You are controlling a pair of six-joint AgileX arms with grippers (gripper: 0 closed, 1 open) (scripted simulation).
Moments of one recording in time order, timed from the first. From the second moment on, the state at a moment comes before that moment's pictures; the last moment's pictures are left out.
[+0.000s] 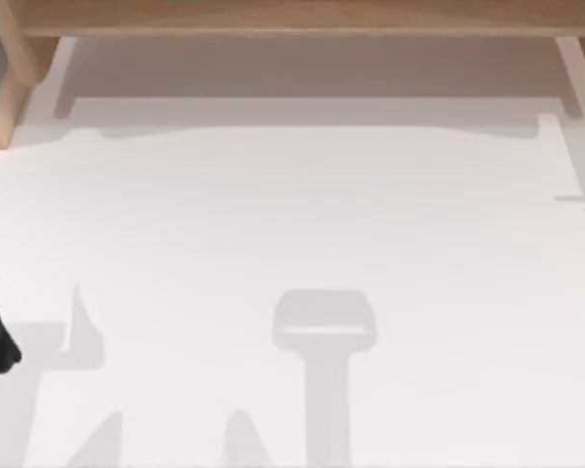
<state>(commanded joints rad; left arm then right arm) 0.00 0.00 0.00 0.00 0.00 0.00 -0.59 2.13 0.70 1.44 -0.55 -1.55</state>
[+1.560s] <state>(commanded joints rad) 0.00 0.00 0.00 0.00 0.00 0.00 -0.71 2.06 0.48 1.58 -0.67 -1.55</state>
